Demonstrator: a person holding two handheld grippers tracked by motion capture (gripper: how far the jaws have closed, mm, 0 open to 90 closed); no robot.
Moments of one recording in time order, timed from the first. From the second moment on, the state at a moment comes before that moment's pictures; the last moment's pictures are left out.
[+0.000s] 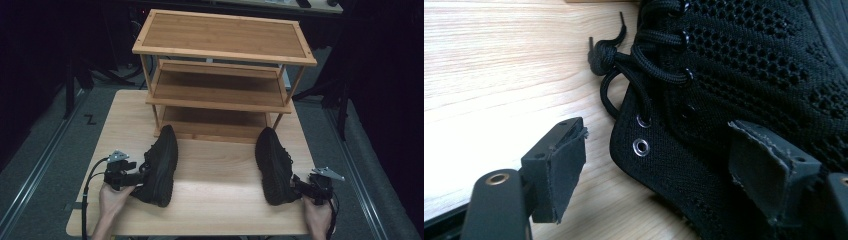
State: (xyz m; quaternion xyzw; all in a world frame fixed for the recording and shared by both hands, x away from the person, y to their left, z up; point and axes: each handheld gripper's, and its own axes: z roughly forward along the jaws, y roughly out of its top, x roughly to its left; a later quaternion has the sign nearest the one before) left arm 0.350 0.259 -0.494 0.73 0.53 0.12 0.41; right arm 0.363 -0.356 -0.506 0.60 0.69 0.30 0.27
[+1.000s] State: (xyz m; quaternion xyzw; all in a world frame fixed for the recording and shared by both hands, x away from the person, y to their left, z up) left arm 0.355 0.236 -0.471 0.74 0.49 0.11 0.45; right arm 0.363 -0.356 -0.506 0.60 0.69 0.30 0.27
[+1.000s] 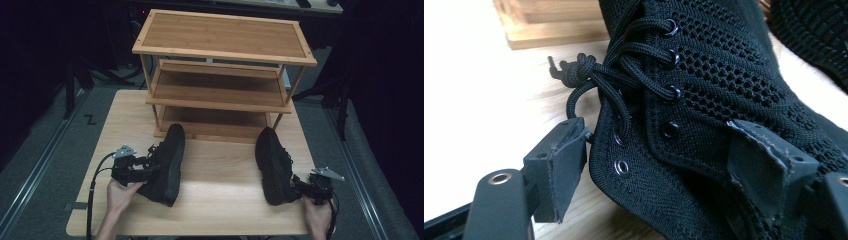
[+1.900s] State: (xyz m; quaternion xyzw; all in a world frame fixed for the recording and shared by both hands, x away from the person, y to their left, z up) left arm 0.368 0.198 -0.452 0.75 0.46 0.10 0.45; right arm 0.363 -0.356 -0.506 0.60 0.69 0.30 0.27
